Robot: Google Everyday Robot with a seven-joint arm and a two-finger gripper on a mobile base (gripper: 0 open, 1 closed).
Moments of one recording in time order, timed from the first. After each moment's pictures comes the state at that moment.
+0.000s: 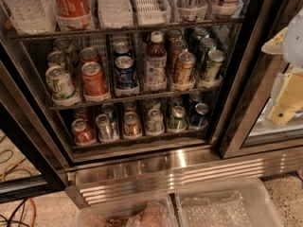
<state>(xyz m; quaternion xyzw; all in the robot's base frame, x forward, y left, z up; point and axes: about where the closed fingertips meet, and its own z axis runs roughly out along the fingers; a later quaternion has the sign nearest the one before) 0.438 -0.217 0.976 -0.60 0.78 -0.03 0.16</state>
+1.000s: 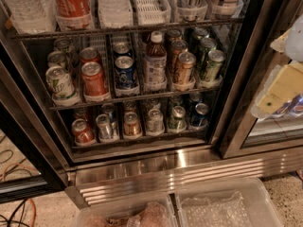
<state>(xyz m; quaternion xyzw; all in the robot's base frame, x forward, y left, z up) 0.458 -0.225 0.976 -0.52 0.83 -0.02 0.21</state>
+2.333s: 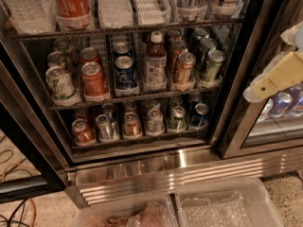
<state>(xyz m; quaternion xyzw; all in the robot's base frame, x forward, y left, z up) 0.473 -0.224 0.996 -0.44 0.85 0.01 0.30</state>
